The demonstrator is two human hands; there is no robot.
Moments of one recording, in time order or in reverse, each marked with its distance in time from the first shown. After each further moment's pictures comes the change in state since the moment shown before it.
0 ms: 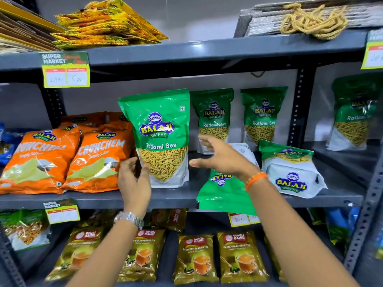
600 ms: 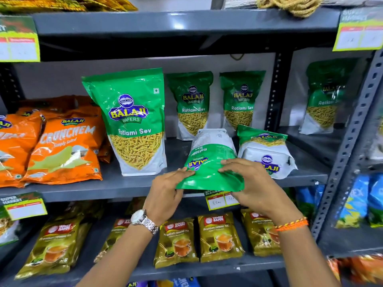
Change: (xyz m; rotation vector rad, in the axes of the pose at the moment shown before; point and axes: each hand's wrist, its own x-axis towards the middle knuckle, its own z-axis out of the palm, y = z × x) left_hand -0.093 0.022 0.051 0.307 -0.624 0.697; right_hand -0.129 0.078 -0.033 -0.514 0.259 -0.246
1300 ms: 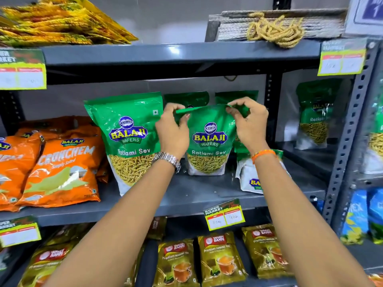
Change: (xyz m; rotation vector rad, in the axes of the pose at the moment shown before) left_hand 0.178 0.044 -0.034 -0.217 0.498 -0.329; right_hand 0.160 0.021 -0.053 0.315 0.766 0.033
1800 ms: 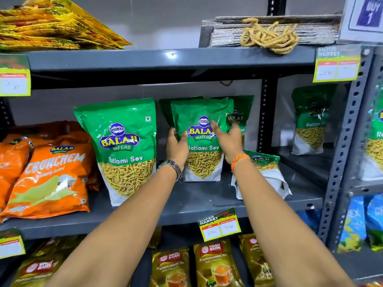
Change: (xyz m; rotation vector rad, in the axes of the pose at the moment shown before) left_hand 0.005 -0.066 0.074 -0.275 -0.222 -0.493; right_hand -0.009 0.061 0.058 0.196 -0.106 0.727
